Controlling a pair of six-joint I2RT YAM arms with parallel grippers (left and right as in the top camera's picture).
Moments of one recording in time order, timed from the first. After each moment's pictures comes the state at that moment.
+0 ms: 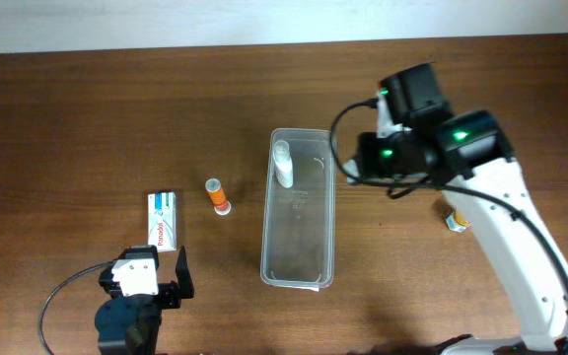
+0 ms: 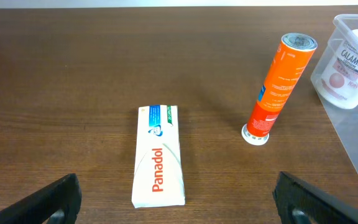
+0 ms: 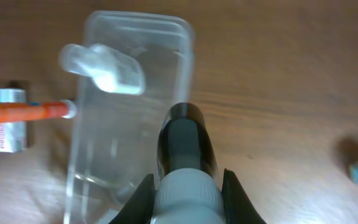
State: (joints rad) left arm 0.03 0.02 0.16 -0.54 0.01 0.00; right arm 0.37 1.53 1.60 -1.18 -0.08 0.35
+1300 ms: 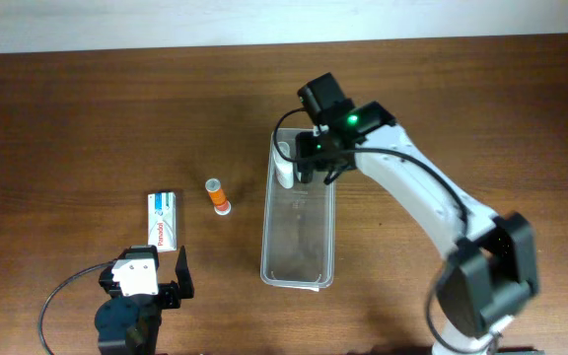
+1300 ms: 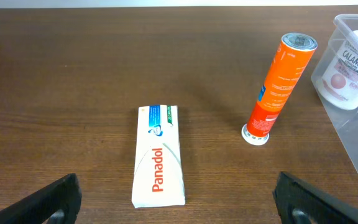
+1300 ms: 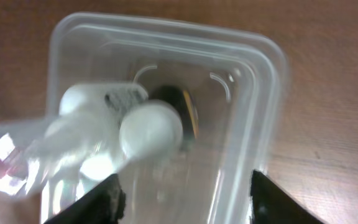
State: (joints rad) left arm 0.03 0.02 0.16 -0.54 0.01 0.00; right arm 0.48 1.86 1.60 -0.95 -0.02 0.45
